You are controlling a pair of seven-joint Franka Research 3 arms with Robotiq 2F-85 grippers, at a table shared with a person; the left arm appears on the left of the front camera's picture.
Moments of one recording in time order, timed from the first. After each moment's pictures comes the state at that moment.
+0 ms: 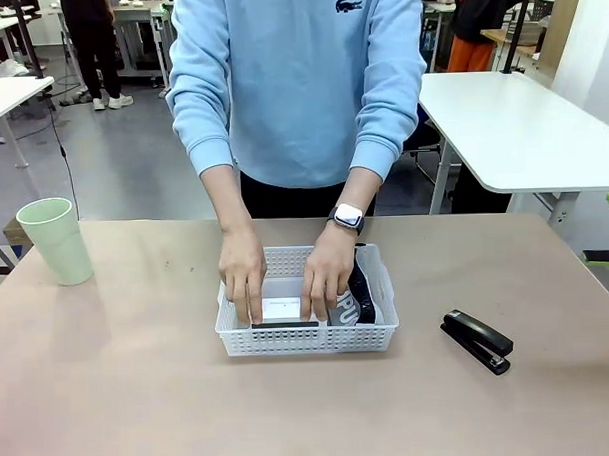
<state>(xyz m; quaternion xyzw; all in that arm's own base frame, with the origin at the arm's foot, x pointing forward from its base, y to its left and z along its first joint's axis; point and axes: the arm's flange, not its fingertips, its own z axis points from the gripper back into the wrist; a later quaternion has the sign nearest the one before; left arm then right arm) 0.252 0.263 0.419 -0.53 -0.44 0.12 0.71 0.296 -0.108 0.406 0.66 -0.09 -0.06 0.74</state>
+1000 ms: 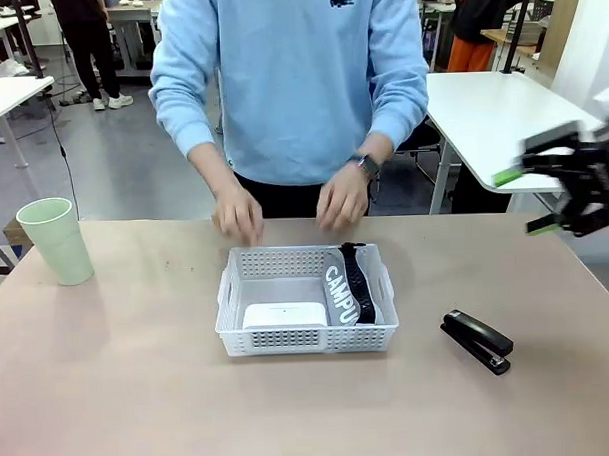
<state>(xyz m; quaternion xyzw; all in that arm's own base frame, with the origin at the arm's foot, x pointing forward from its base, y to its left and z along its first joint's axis) 0.252 0.263 0.419 -0.54 -0.44 0.12 0.71 0.323 0.062 0.513 0.35 -0.12 -0.16 0.92</state>
